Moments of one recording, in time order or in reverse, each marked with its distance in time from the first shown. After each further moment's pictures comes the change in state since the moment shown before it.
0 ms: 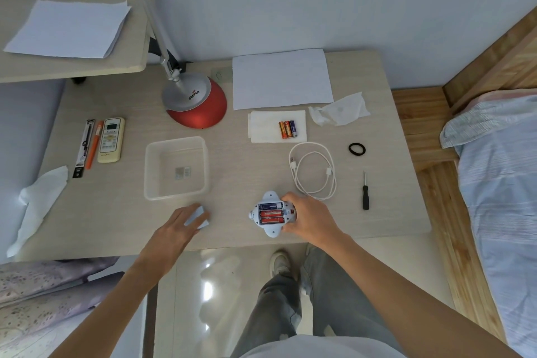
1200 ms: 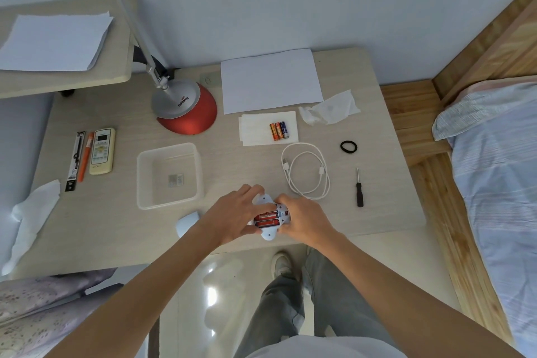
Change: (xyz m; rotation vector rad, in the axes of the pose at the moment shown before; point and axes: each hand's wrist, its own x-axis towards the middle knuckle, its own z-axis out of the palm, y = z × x) left_hand 0.115 0.134 -0.062 0.169 -0.082 0.326; right_hand 0.002 0.000 0.003 -0.020 -0.003 -0.013
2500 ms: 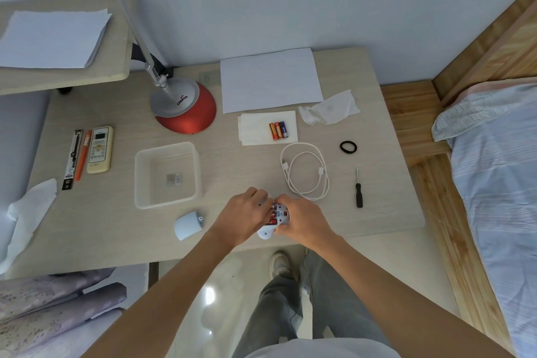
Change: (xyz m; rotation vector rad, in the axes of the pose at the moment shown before) left_hand 0.018 0.008 0.042 0.114 0.389 0.029; right_hand -0.002 -0.003 0.001 0.019 0.014 0.067
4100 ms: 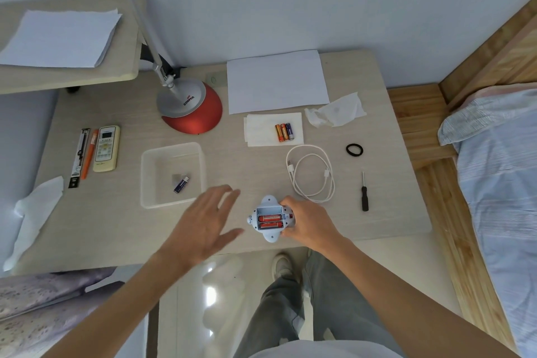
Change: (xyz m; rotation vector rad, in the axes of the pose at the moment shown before) left_hand -0.063 -0.028 -0.083 -0.061 -0.166 -0.253; right_hand -0.003 0.001 -0.006 -0.014 -0.025 -0.052
